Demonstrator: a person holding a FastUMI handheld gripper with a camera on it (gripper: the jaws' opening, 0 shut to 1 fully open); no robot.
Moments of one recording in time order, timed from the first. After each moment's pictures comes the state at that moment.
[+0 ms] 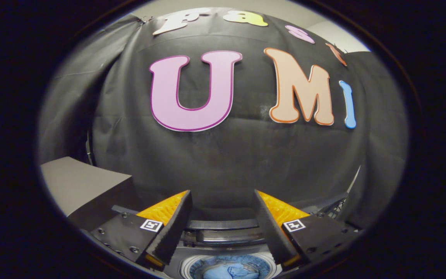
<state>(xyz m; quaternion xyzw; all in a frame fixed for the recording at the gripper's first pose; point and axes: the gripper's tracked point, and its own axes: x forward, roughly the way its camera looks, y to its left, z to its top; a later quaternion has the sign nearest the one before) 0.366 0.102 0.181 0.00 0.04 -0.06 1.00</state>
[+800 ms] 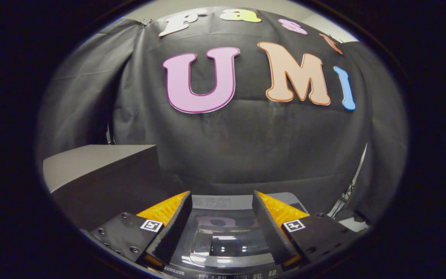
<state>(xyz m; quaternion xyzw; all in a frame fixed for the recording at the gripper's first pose) 0.286 0.110 0.127 0.02 0.08 -0.01 1.00</state>
